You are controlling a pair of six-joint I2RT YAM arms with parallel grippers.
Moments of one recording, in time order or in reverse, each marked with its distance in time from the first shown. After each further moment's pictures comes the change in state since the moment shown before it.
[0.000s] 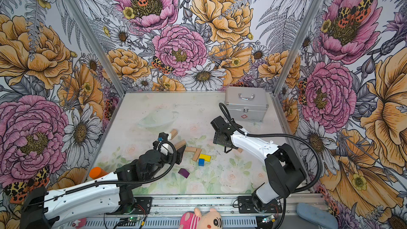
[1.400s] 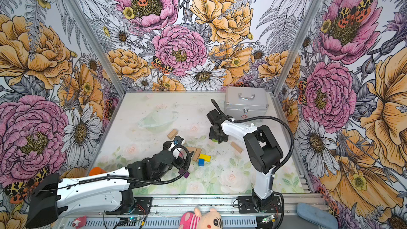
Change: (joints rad) left arm -0.061 0.156 0.081 -0.048 0.002 0.091; right arm -0.053 0.311 0.233 0.075 -0.162 -0.160
